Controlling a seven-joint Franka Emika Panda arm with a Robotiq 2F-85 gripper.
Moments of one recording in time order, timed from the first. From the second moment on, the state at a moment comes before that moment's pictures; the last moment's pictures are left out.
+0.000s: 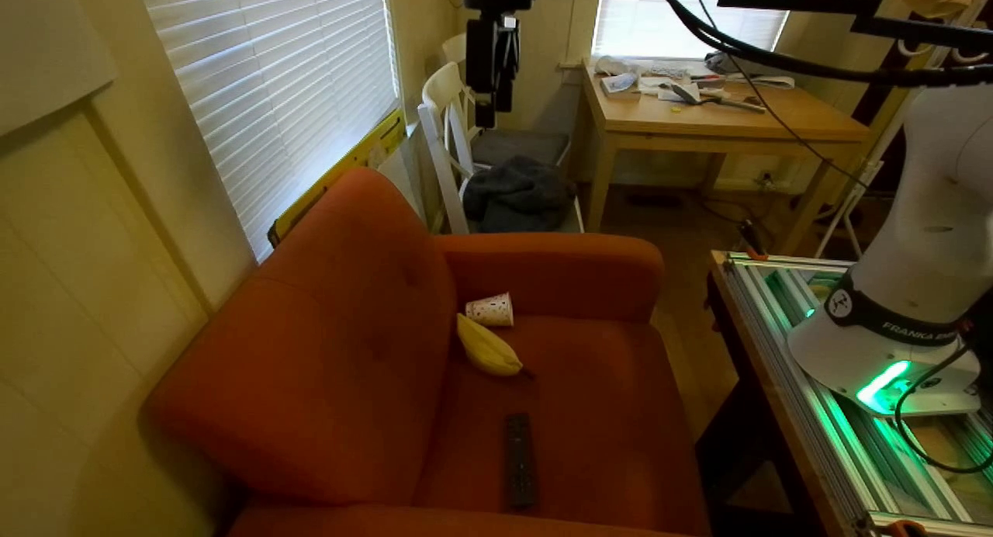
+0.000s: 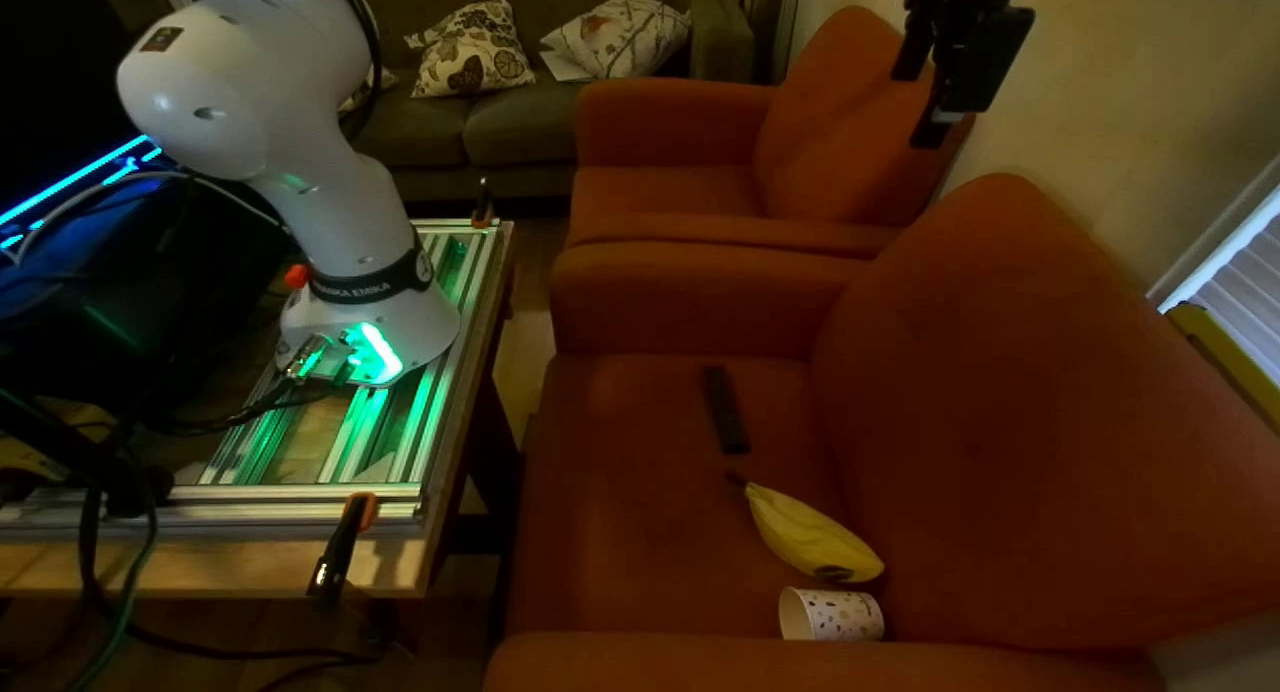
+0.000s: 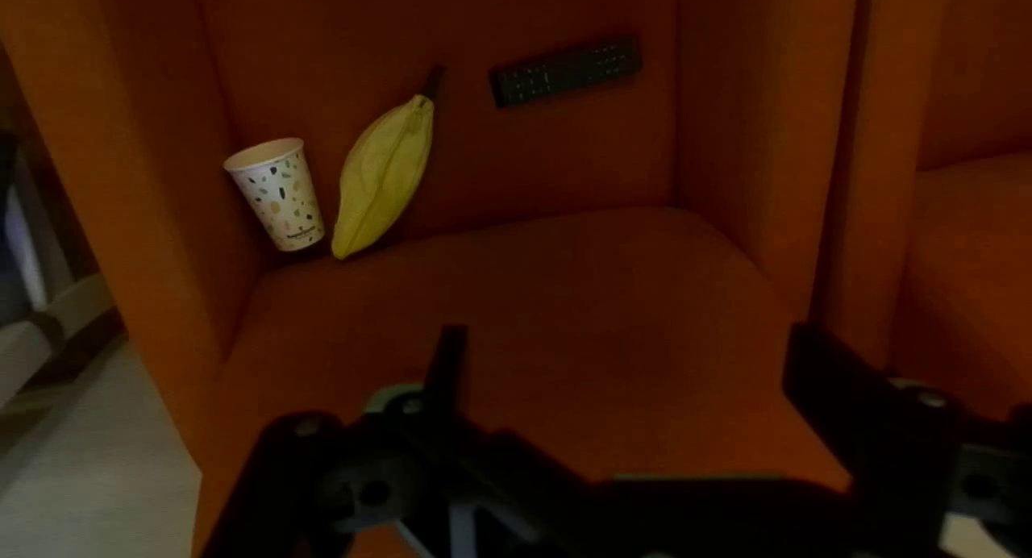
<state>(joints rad) -0.05 -0.06 -0.11 -2.02 0.12 1.94 -0.07</state>
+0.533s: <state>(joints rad) -0.08 0.00 -0.11 -2.02 0.12 2.04 0.22</state>
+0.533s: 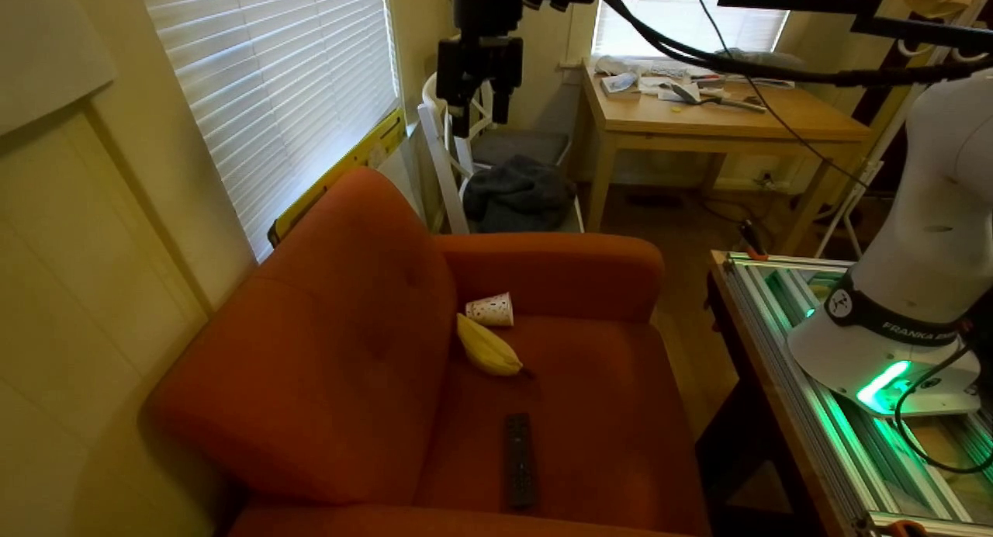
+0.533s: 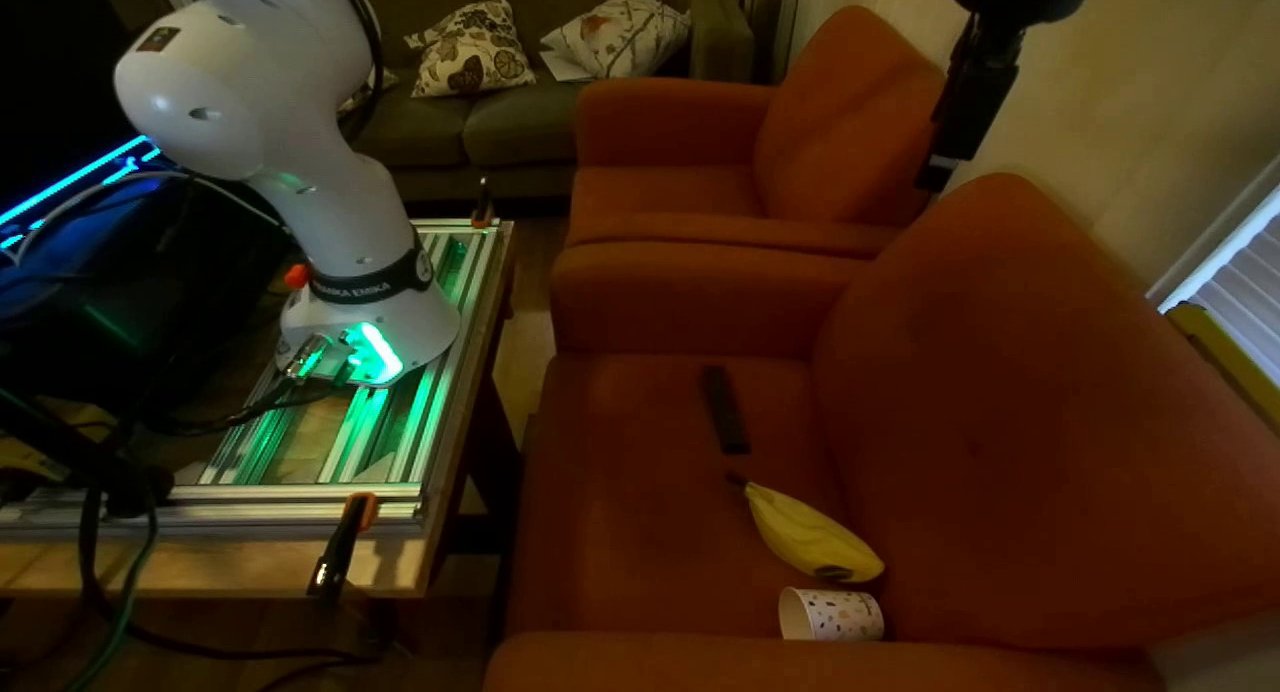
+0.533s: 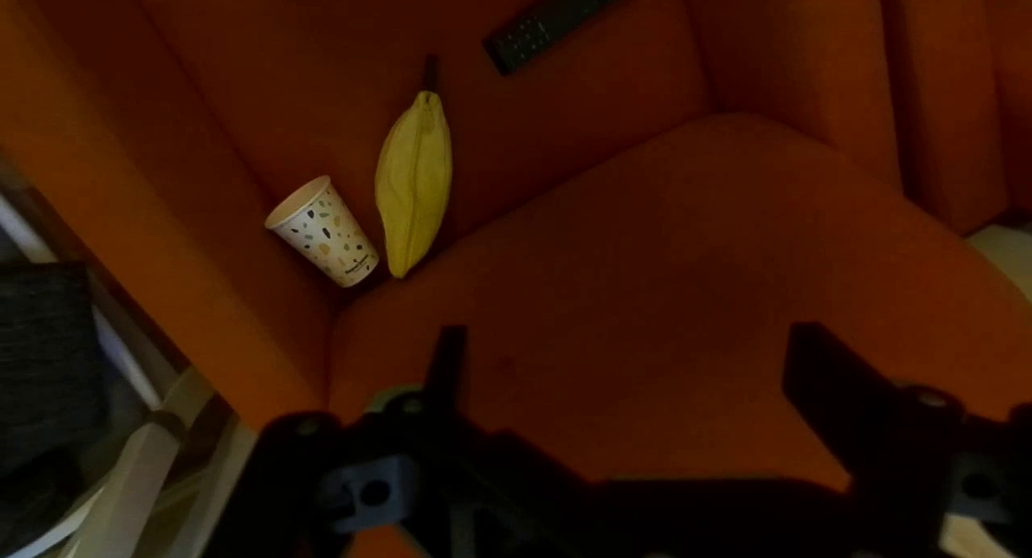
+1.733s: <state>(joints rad) -0.11 0.13 -0.14 -2.14 0.10 2.16 0.23</state>
